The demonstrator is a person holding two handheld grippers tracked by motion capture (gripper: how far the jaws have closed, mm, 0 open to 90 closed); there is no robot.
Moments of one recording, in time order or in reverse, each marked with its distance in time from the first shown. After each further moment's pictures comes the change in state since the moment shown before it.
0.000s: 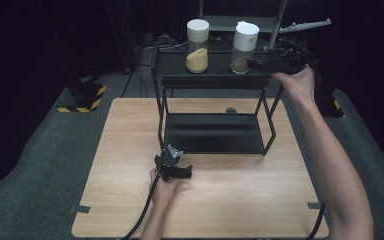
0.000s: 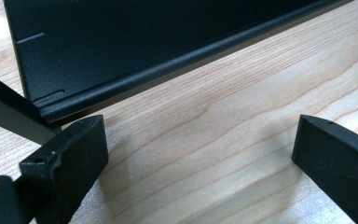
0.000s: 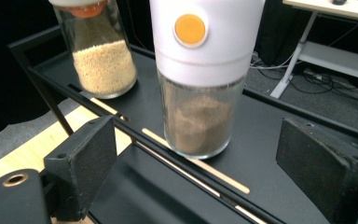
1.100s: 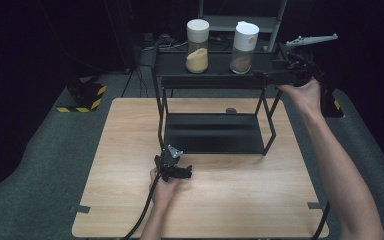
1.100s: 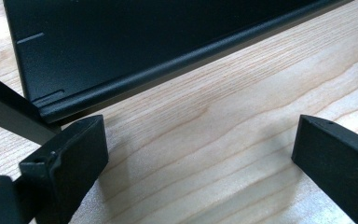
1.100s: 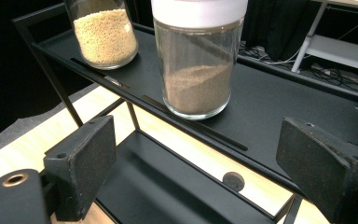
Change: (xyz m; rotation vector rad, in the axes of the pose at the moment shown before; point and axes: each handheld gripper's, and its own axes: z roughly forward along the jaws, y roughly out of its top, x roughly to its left) left arm 0.000 0.000 0.000 -0.001 0.000 -0.001; right arm -0.011 -0.030 -0.009 0.000 0.030 0.005
